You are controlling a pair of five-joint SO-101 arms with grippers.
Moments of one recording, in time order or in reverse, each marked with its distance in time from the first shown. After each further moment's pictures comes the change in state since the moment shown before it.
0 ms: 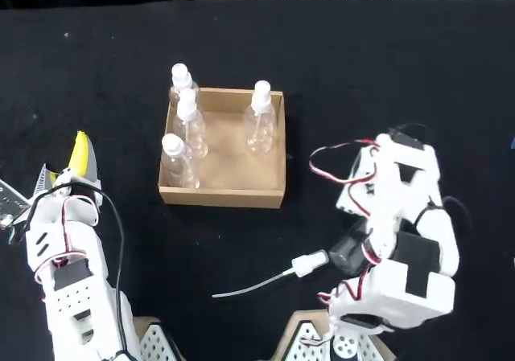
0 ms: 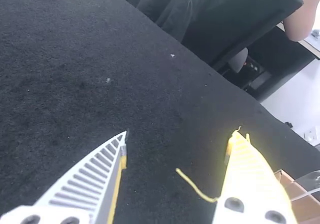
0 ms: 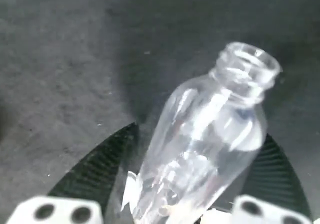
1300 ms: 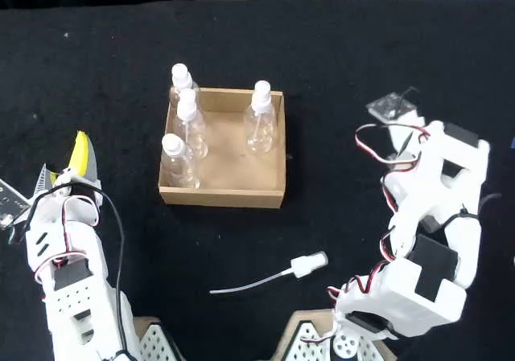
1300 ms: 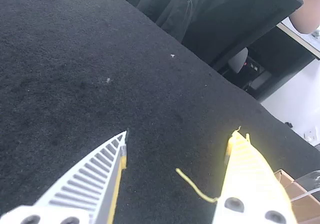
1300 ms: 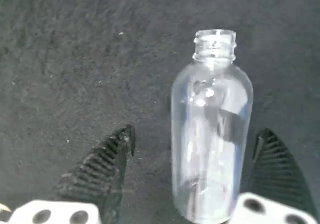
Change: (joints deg) left arm 0.0 0.0 0.0 0.0 0.0; right arm 12.9 0.0 -13.9 -3.6 66.9
